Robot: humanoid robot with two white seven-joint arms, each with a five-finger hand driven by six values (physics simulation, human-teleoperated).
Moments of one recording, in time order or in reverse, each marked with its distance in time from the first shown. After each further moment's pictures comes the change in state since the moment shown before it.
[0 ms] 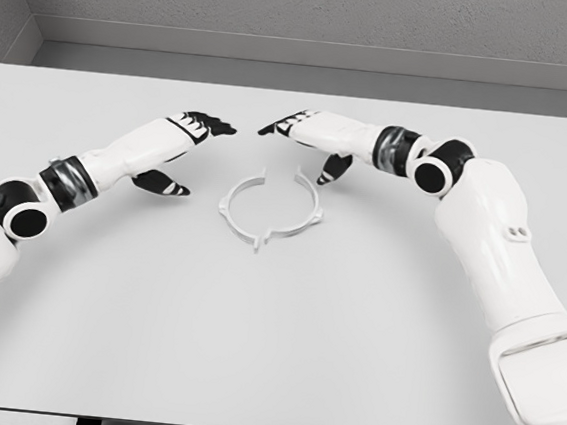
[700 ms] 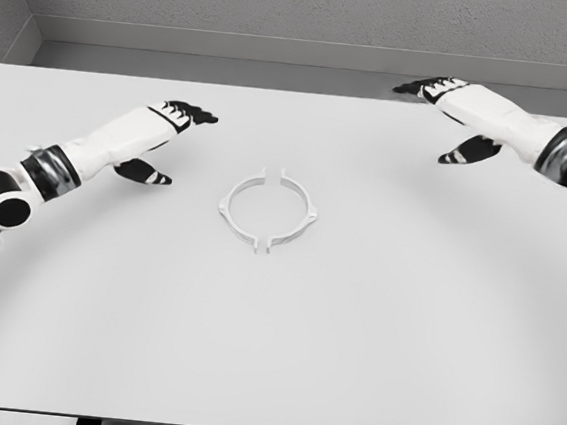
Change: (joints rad) left arm -0.029 0.022 -0.005 0.038 -0.003 0.000 0.001; right arm 0.233 -0.473 -0.197 -0.383 -0.380 -0.002 0.003
